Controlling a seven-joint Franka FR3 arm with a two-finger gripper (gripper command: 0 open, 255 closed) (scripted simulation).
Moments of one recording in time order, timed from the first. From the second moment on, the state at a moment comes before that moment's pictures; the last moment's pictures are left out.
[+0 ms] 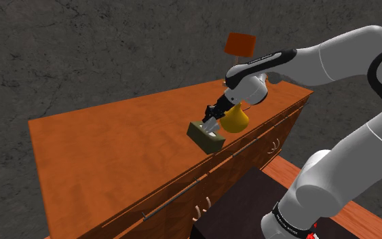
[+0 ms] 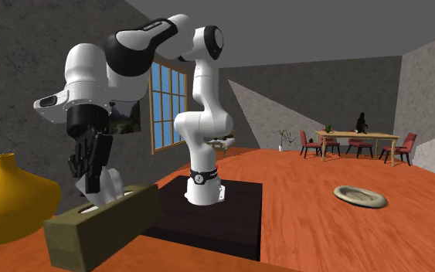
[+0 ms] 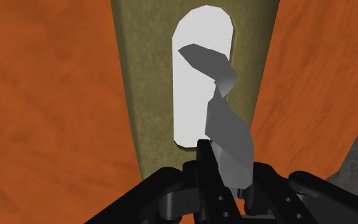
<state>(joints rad) 0.04 -0.25 -0.27 -2.53 0.73 2.49 -0.50</state>
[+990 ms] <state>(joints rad) 0.05 -0.22 -0.28 -2.55 0.77 2.52 -0.56</state>
